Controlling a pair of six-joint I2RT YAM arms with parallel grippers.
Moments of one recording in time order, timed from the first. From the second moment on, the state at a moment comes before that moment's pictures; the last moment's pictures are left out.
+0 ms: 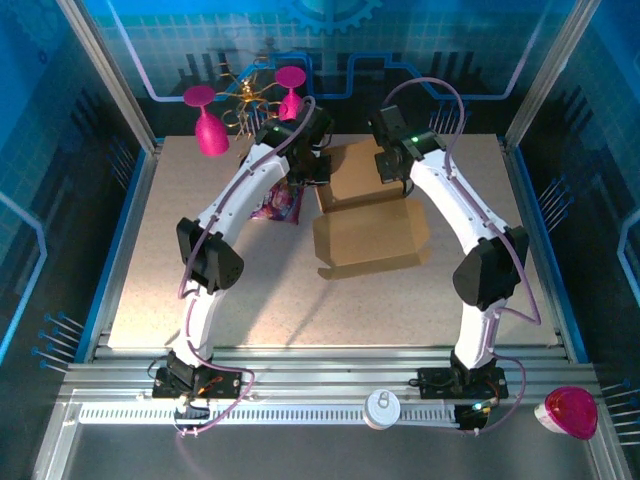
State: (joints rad) left arm -0.50 2.20 2.41 -1.33 -0.01 -0.51; right arm 0.42 1.91 1.98 -1.12 0.48 0.18
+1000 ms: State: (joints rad) left arm -0.49 2.20 2.41 -1.32 0.01 -0.52; right arm 0.44 1.92 2.03 -1.22 0.45 0.22
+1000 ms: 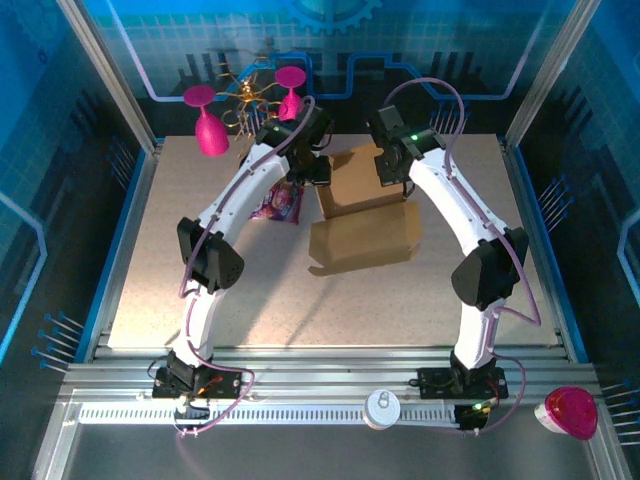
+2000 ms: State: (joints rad) left arm -0.46 2.13 2.23 -1.19 0.13 -0.57; right arm 0.38 1.92 2.01 -1.22 0.35 0.21
